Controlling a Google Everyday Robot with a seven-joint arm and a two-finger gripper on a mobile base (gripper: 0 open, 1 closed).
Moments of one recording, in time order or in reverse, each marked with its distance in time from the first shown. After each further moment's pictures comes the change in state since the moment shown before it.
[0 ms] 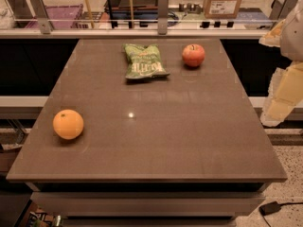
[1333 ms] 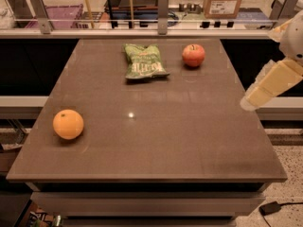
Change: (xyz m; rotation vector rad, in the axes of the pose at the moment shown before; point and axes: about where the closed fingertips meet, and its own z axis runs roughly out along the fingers) arm -0.005 -0.031 0.012 0.136 -0.180 0.215
